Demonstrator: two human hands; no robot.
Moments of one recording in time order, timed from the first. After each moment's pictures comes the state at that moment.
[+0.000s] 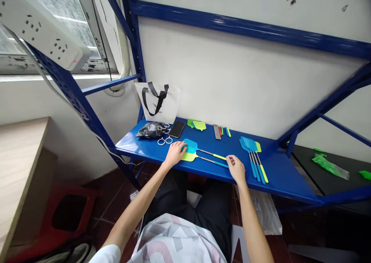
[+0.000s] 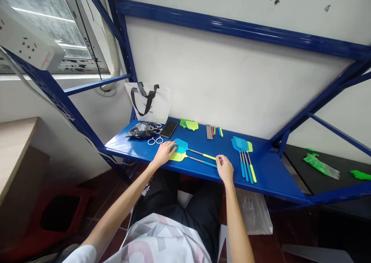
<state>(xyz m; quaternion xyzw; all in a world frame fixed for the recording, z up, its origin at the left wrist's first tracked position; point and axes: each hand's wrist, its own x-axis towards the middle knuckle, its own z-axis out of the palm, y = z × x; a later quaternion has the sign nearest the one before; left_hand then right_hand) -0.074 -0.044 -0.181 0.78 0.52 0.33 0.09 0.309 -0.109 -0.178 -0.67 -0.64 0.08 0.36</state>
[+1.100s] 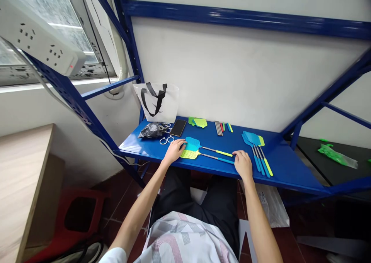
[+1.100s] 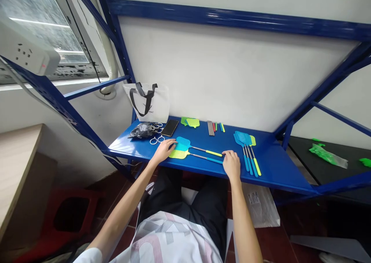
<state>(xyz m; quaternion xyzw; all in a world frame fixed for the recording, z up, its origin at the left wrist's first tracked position) -0.099 -0.039 -0.174 0.81 0.49 0.32 0.11 0.321 -0.110 -0.178 -0.65 -0.69 -0.07 0.30</state>
